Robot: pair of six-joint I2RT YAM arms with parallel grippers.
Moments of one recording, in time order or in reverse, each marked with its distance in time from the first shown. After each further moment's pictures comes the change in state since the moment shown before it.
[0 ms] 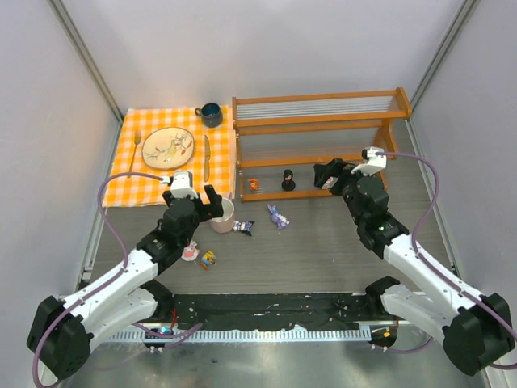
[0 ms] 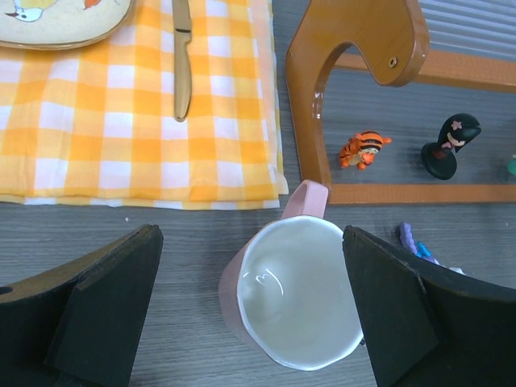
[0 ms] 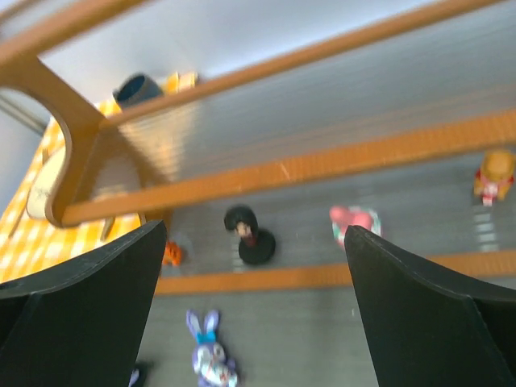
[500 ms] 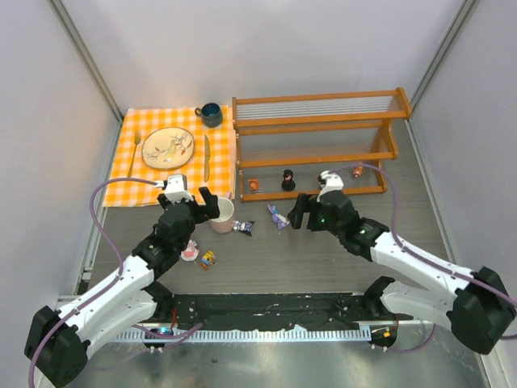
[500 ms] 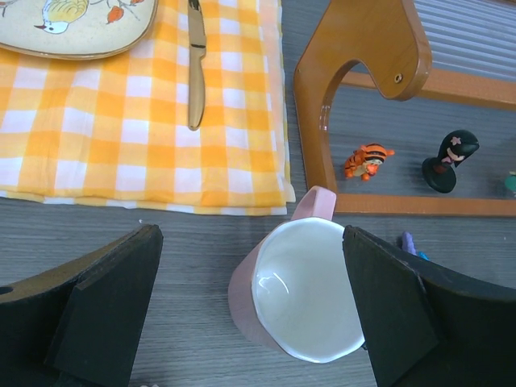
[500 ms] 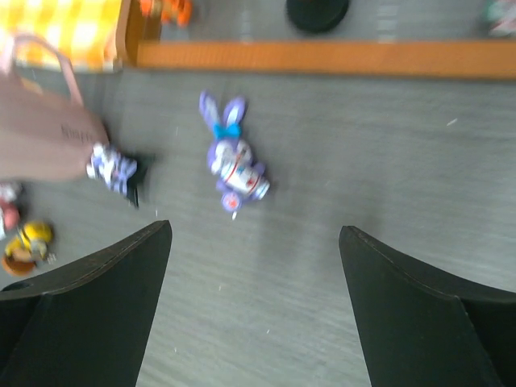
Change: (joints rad) left arm 0.000 -0.085 -0.037 0.000 -0.039 -0.003; right arm 0.212 0.027 -0.002 -0.465 -0.140 0.130
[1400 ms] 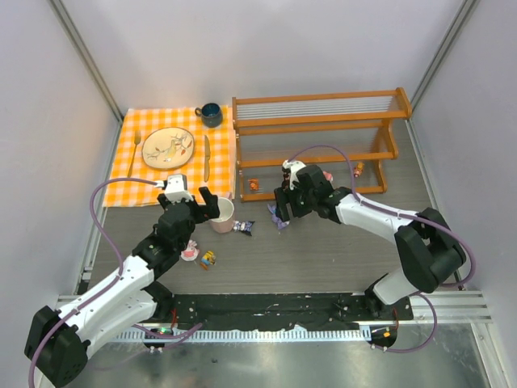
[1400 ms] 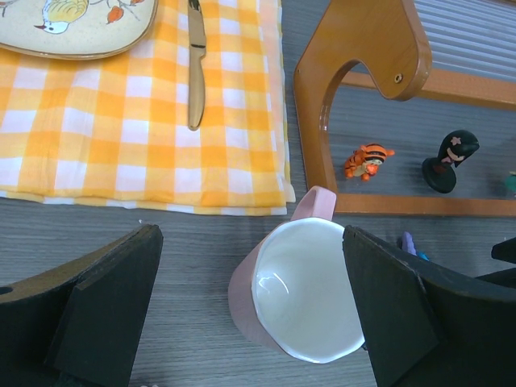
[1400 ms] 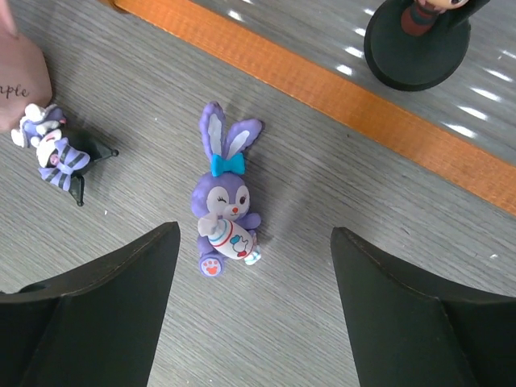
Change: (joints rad) left arm 0.000 0.000 0.000 0.000 -0.002 0.000; right arm -0.029 0.517 0.286 -0.018 -0.247 -0.375
